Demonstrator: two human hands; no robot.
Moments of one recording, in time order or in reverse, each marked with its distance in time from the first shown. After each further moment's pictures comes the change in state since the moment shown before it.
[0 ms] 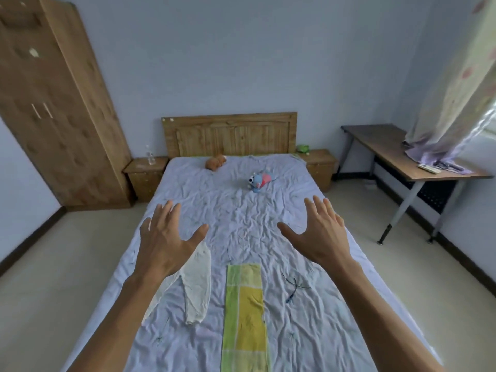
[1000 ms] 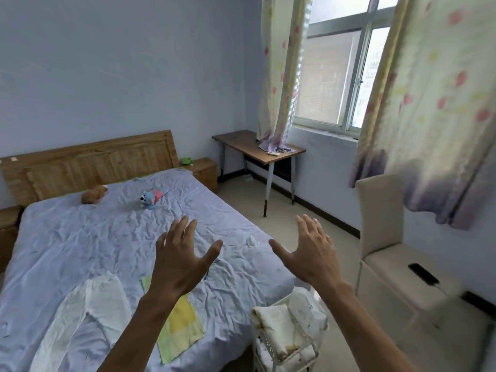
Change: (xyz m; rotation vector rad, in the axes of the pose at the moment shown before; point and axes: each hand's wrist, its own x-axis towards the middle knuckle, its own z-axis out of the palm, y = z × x) left_hand -0.237 0.144 -0.041 -0.242 -0.158 0.568; right_hand -0.361 0.056 -0.123 -0.112 0.234 0.472
